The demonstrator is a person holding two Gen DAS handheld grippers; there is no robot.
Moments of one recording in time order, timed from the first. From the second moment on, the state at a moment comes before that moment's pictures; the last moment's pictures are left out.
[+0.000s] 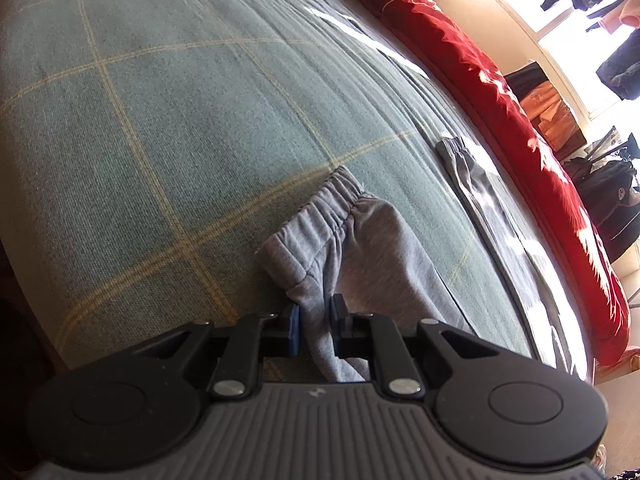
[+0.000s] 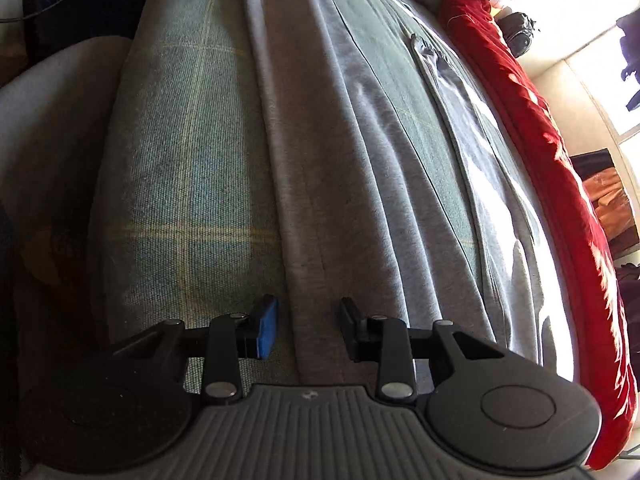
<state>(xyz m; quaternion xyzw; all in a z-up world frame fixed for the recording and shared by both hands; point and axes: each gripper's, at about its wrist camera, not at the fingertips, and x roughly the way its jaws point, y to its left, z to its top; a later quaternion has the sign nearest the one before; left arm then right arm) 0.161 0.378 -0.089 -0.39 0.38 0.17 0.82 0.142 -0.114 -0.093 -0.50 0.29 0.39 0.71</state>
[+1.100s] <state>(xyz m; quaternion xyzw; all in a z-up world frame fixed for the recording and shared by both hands) 0.123 0.392 -0.080 -0.36 0.40 0.17 0.82 0.124 -0.110 -0.049 -0.41 0.34 0.49 0.69</state>
